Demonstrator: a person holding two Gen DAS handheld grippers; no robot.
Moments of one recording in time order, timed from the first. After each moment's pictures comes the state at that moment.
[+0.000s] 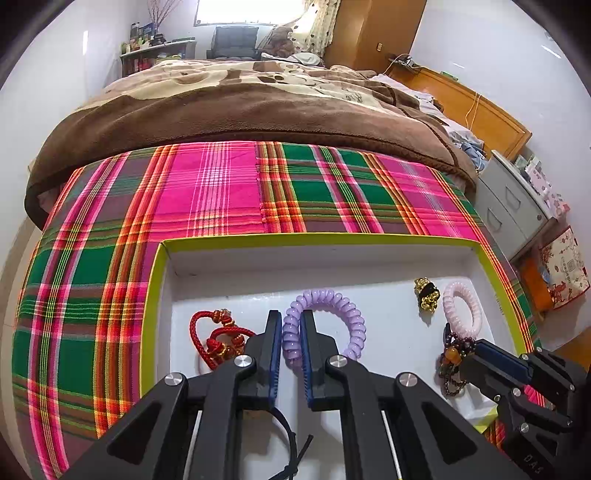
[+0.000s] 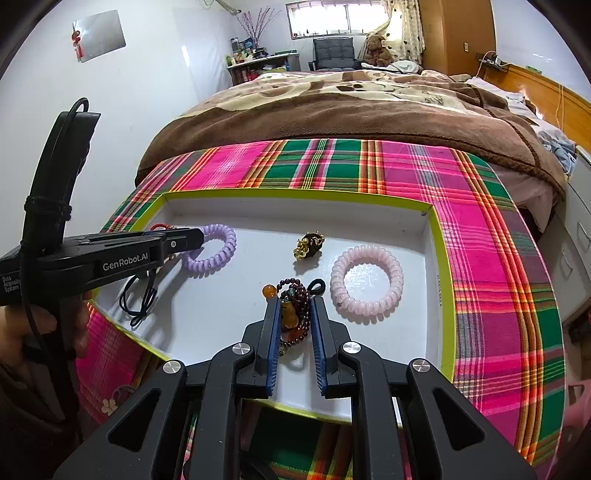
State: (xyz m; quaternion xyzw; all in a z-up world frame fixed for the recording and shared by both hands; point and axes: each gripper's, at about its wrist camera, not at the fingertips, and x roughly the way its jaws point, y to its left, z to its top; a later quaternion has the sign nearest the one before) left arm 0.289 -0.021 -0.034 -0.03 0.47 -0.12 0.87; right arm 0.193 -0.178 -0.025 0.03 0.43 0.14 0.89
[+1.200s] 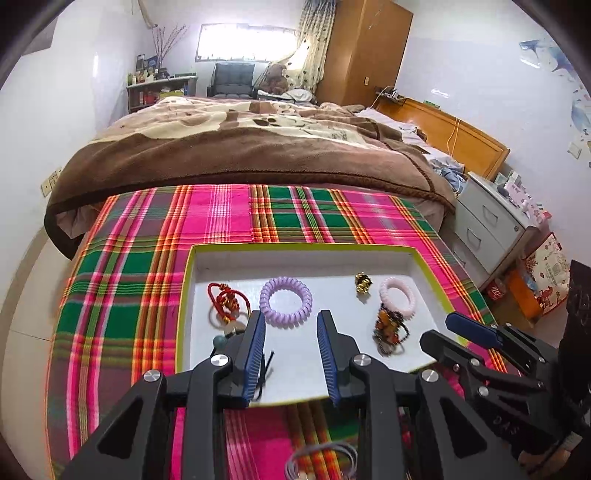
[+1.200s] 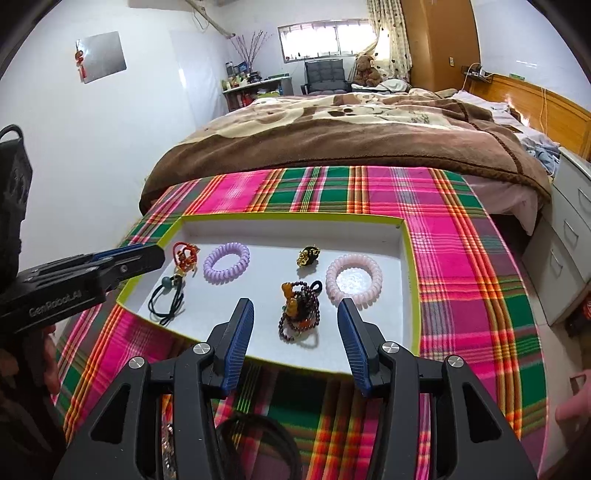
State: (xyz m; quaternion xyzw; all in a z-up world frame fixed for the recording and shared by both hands) left arm 0.191 -0.016 0.033 -0.04 0.40 -0.13 0.91; right arm 0.150 -0.187 0.008 0.05 0.38 0.13 0.91
